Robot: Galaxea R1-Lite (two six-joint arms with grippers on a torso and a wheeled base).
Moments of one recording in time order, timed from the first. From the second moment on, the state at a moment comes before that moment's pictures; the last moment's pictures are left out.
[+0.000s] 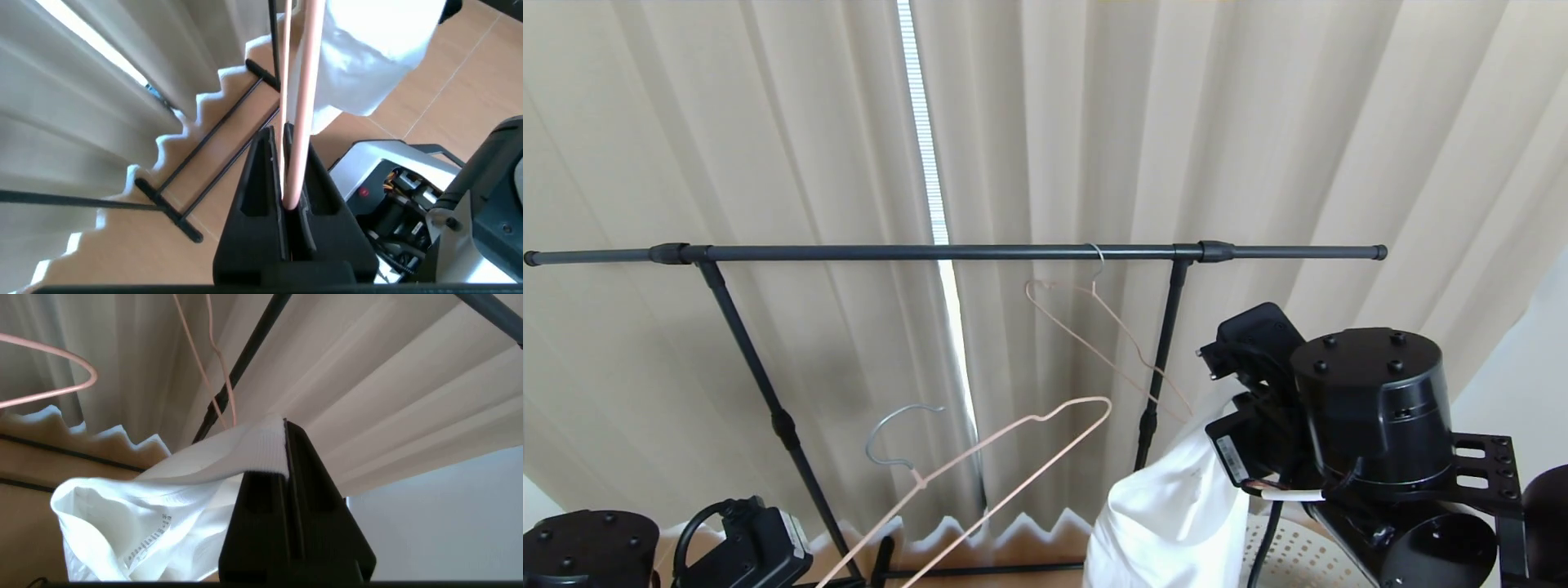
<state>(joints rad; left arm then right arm) -0.43 1.40 0.00 -0.77 -0.26 0.33 0.84 1.63 -0.70 -0.42 -0.82 -0.04</state>
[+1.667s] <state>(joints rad) -0.58 1.41 -0.04 -0.72 -0.36 0.18 0.92 1.77 -0.79 -0.50 -0.89 0.05</state>
